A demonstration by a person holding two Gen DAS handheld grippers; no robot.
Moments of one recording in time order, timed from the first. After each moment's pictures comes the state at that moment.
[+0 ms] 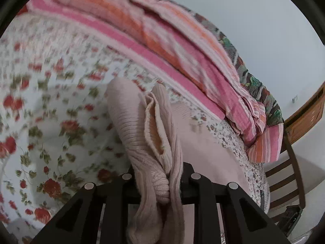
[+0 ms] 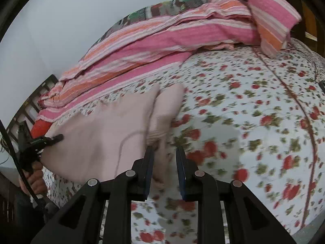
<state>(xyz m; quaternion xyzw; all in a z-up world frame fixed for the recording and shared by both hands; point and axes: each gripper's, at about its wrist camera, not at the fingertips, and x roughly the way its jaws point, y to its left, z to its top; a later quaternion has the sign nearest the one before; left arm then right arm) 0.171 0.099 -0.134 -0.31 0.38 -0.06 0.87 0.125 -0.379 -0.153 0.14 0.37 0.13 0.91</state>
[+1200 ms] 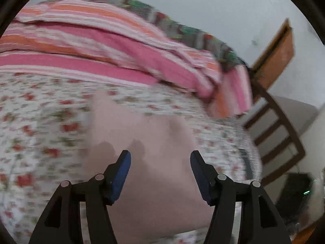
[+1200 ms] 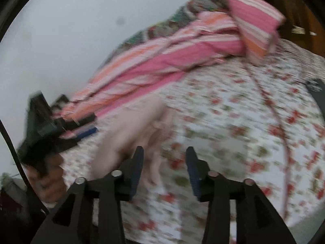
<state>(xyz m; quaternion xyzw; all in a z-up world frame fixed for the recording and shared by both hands) 0.178 -0.071 -0.077 -0.18 0.41 -0.20 0.87 0.105 -0.411 -0.119 0.20 0.32 0.18 0.91</state>
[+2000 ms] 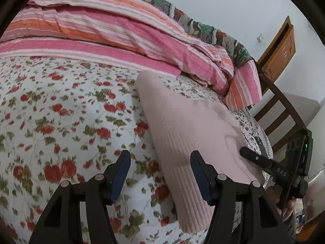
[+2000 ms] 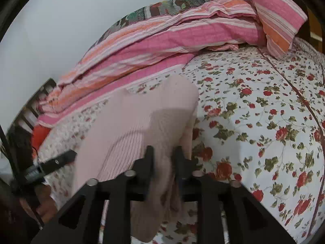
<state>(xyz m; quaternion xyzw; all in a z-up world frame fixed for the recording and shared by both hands) 0.170 -0.009 -0.133 -0.17 0.40 -0.22 0.87 0.159 -0.359 -0.157 0.18 0.38 0.13 0.90</state>
